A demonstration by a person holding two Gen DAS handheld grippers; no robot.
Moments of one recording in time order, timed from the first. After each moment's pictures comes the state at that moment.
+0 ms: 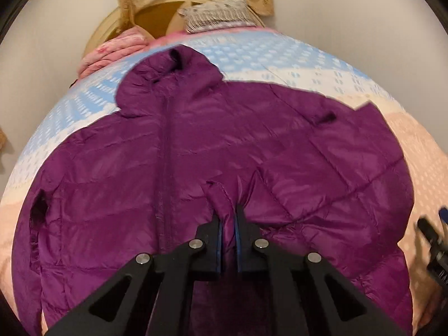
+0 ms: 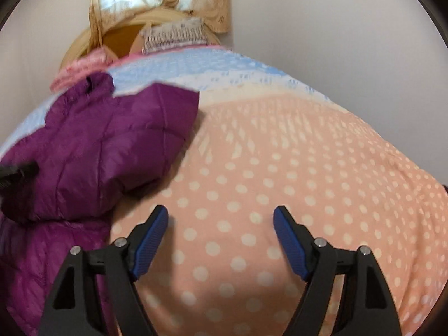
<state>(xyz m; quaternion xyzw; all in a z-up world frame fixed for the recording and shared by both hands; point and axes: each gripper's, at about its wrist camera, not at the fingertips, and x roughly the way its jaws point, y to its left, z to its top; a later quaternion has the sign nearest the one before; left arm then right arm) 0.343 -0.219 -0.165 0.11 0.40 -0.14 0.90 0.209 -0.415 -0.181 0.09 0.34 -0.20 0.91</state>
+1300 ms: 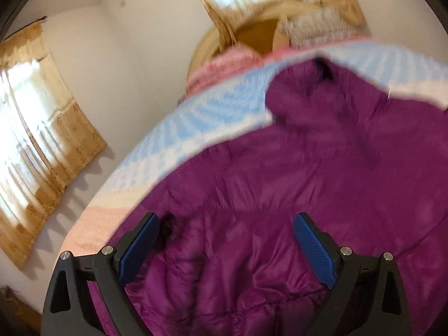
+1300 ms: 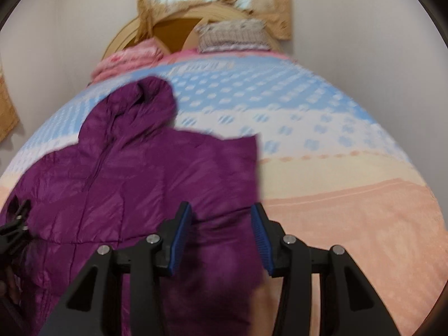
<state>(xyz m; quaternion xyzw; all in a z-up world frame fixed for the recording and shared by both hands) 0.416 -0.108 -0.191 0.20 0.33 0.14 0.91 0.379 -0.349 -0.167 0.04 0.37 -0.07 0.93</state>
